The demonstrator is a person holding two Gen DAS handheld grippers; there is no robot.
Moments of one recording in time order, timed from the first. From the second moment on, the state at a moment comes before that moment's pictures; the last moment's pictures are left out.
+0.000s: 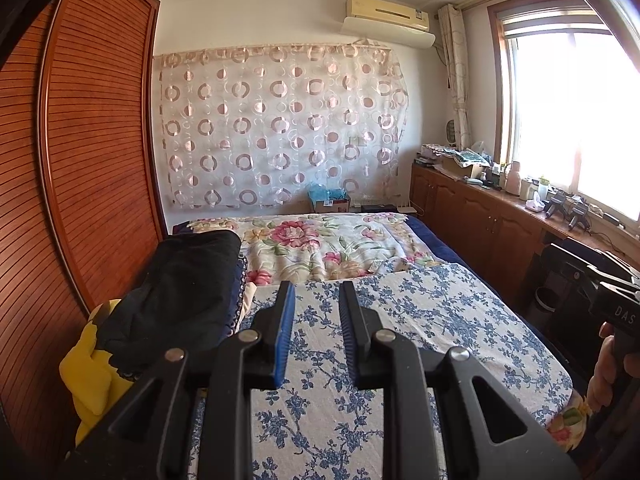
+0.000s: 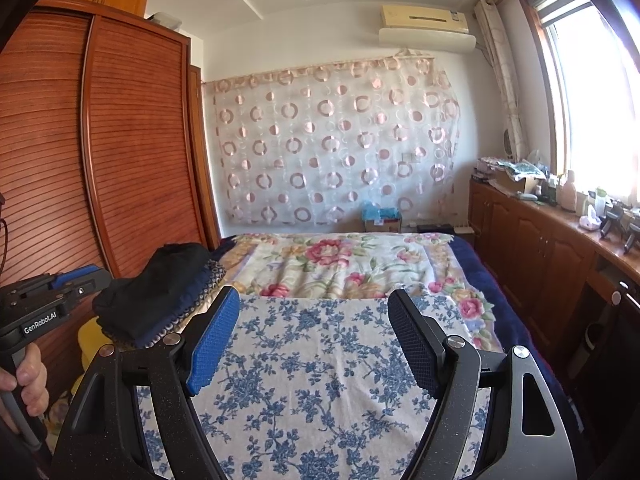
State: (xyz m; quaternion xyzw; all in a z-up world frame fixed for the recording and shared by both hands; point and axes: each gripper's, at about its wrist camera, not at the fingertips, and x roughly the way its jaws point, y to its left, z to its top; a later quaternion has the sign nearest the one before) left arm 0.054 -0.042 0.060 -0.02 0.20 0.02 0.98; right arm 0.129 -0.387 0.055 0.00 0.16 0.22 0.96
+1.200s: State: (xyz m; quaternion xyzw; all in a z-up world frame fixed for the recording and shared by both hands) left arm 0.053 -0.041 0.061 -0.02 0.20 0.02 0.98; right arm 0.129 -0.386 0.054 0.00 0.16 0.22 0.96
